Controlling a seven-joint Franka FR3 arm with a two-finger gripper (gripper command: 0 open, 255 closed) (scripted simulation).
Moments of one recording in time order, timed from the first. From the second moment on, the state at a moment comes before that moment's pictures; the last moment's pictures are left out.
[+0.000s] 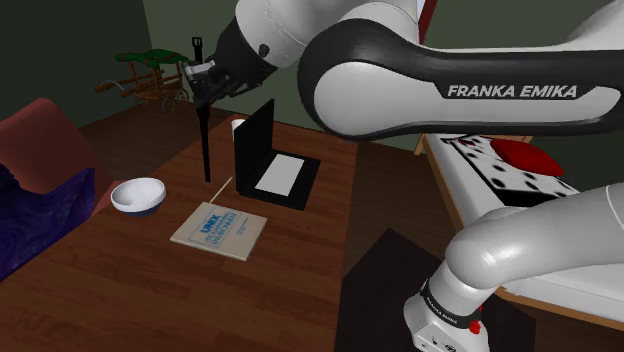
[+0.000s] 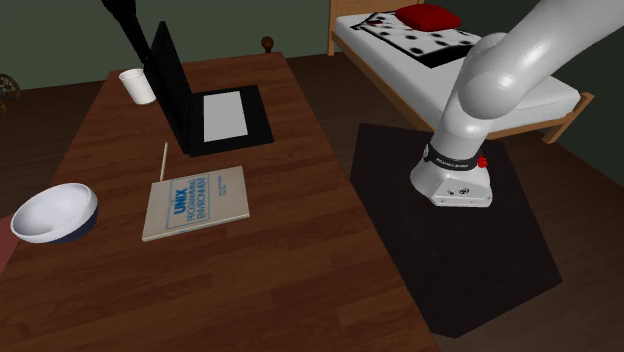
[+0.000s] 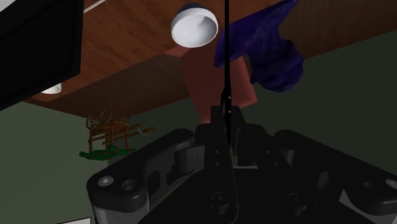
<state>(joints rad) -0.26 -0.57 0.78 -2.16 0.19 2.53 0.49</state>
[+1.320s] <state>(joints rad) -0.50 0.08 0.81 -1.72 -0.20 2.59 0.40</state>
